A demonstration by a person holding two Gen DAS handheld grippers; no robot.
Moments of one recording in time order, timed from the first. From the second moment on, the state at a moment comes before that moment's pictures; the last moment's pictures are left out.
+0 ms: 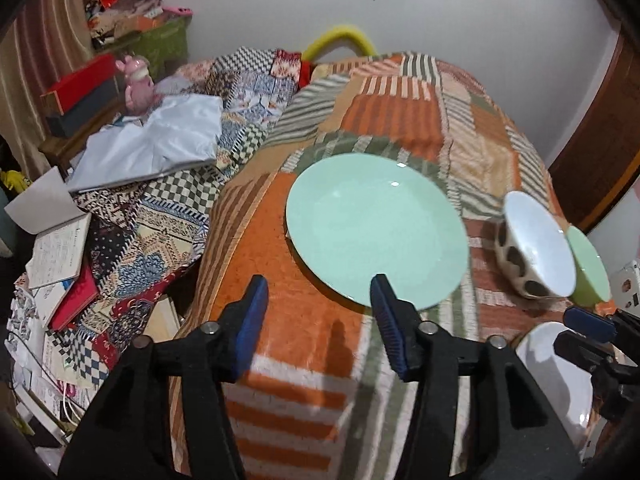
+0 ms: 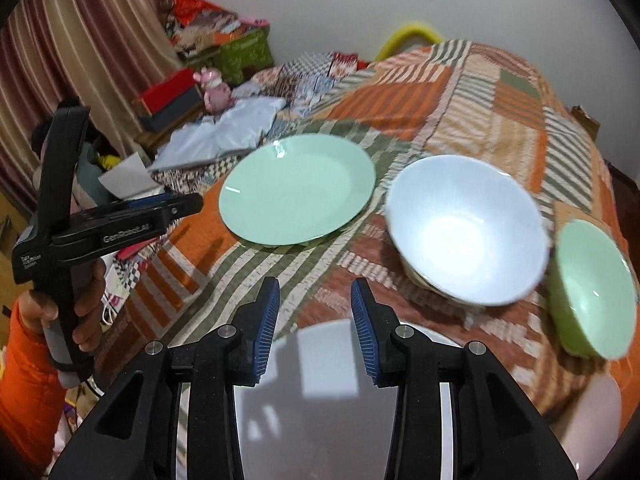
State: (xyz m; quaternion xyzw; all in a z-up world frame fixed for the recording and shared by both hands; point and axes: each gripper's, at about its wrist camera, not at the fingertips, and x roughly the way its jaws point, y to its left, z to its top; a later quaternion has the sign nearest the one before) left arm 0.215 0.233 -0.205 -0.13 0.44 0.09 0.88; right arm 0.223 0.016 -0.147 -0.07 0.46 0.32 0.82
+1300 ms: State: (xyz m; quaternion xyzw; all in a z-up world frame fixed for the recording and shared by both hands) left arm 0.198 0.278 -0.245 -0.13 0.49 0.05 0.86; right arm 0.262 0.072 -0.177 -0.10 0.51 0.33 0.79
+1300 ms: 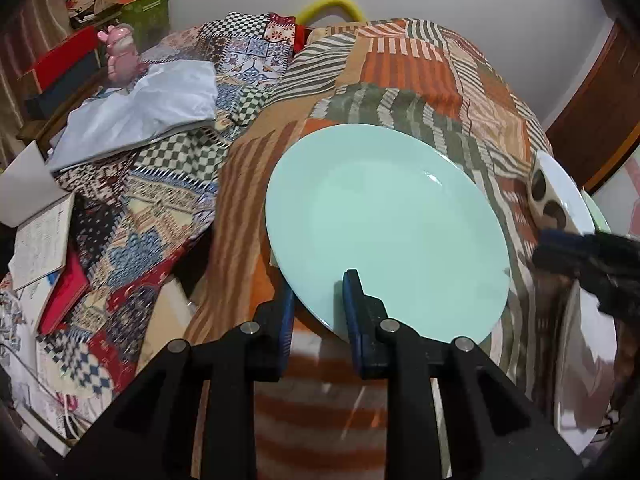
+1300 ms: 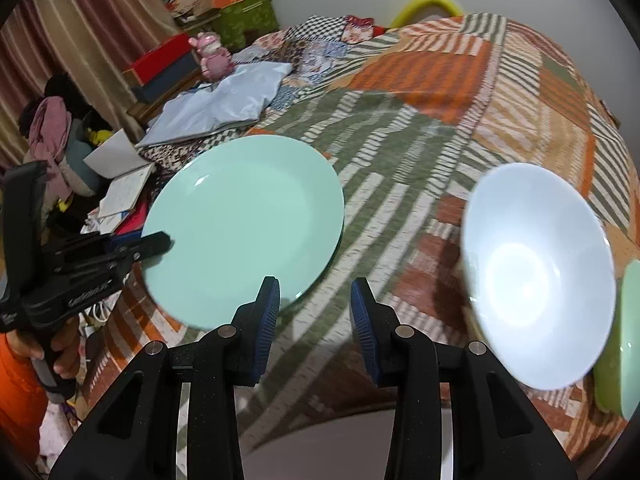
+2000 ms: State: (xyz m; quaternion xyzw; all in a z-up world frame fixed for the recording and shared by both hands) left arm 0.221 0.292 -0.251 -0.14 0.50 0.06 0.86; right arm 0.293 0.104 -0.208 -0.10 0.56 0.34 0.75
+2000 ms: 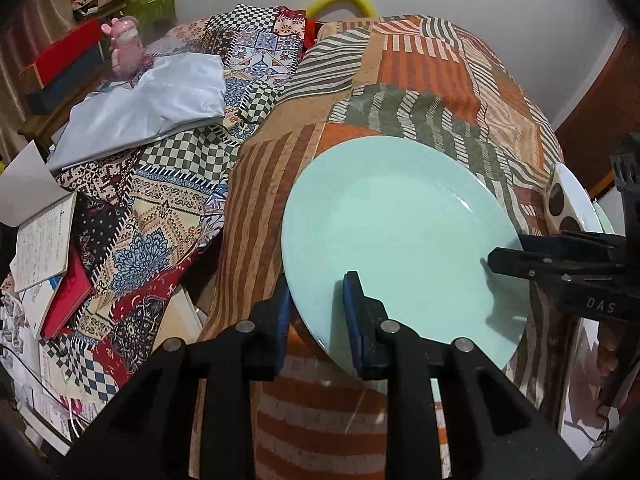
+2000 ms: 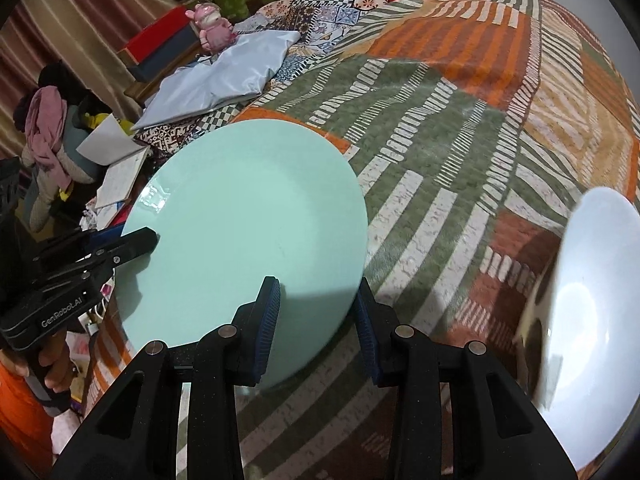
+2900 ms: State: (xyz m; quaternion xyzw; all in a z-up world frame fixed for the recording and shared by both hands) left arm 0.187 0.257 -0.219 -0.13 0.46 0.04 0.88; right arm 0.267 0.072 -0.179 -0.08 0.53 0.34 0.77
